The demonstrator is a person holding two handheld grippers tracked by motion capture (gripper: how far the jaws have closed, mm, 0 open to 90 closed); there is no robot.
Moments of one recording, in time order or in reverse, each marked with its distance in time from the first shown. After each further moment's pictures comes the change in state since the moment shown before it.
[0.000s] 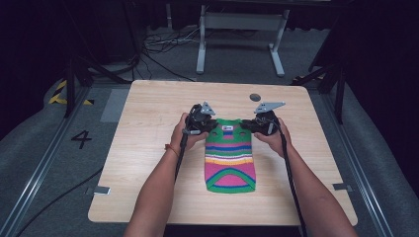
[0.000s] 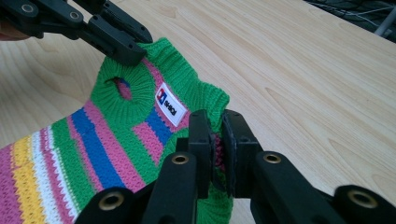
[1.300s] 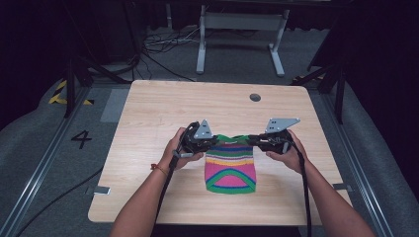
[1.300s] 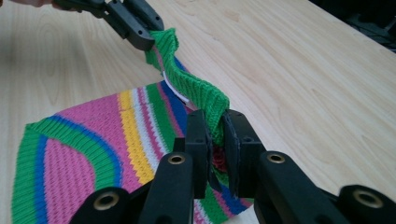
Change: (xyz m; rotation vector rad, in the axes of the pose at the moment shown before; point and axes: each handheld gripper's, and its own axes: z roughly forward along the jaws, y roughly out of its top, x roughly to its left) left arm -0.058 -0.024 -0.047 -0.074 -0.054 0.208; right arm 0.045 -0.022 -0.057 -0.029 0.103 -0.162
